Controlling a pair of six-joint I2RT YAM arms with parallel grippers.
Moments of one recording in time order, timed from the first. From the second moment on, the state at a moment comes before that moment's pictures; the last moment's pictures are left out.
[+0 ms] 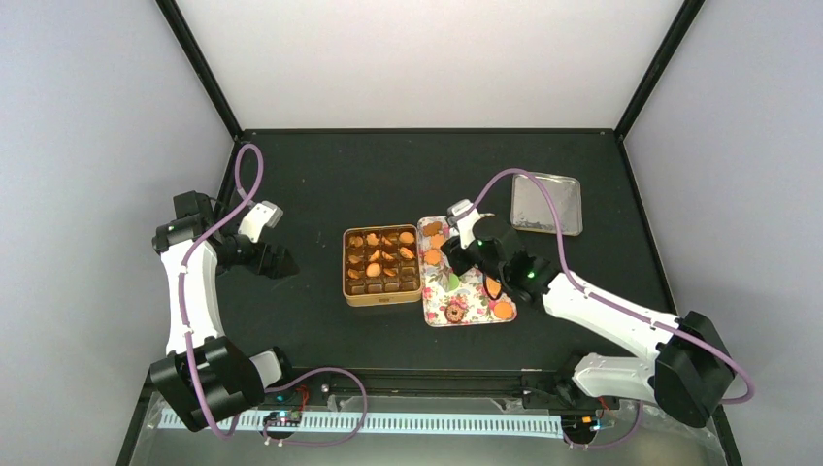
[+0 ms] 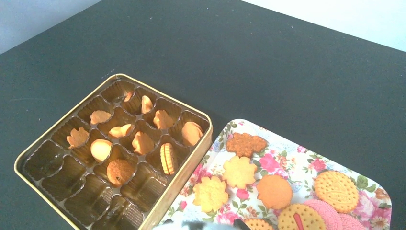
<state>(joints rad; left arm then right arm) 0.43 1.16 1.06 -1.20 0.68 0.79 0.80 1.19 0.73 -0.04 0.11 0.14</state>
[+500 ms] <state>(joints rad) 0.43 1.16 1.06 -1.20 0.68 0.79 0.87 1.24 1.05 -0.11 0.11 0.11</state>
